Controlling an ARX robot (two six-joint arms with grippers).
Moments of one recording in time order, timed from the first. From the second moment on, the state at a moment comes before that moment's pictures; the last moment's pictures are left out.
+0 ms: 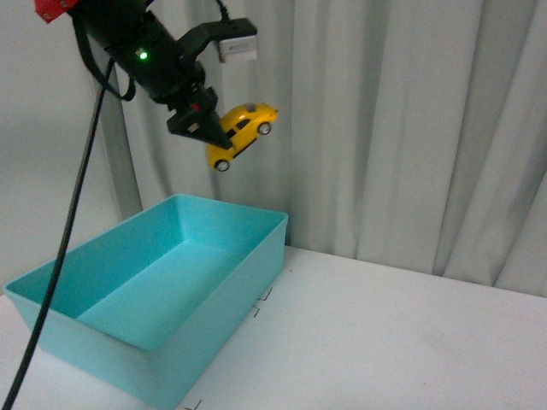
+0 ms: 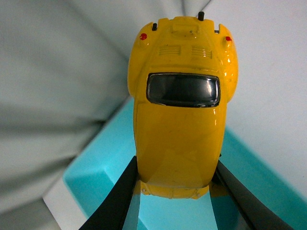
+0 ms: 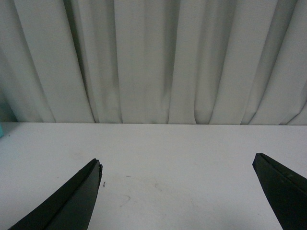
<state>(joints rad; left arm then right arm) 0.13 1.97 1.82 -0.75 0.33 0.97 0.00 0.00 0.01 0.00 0.00 -0.01</state>
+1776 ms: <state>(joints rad) 0.10 2.15 1.42 -0.37 -0.10 0.42 0.00 0.00 0.01 0.00 0.00 -0.01</state>
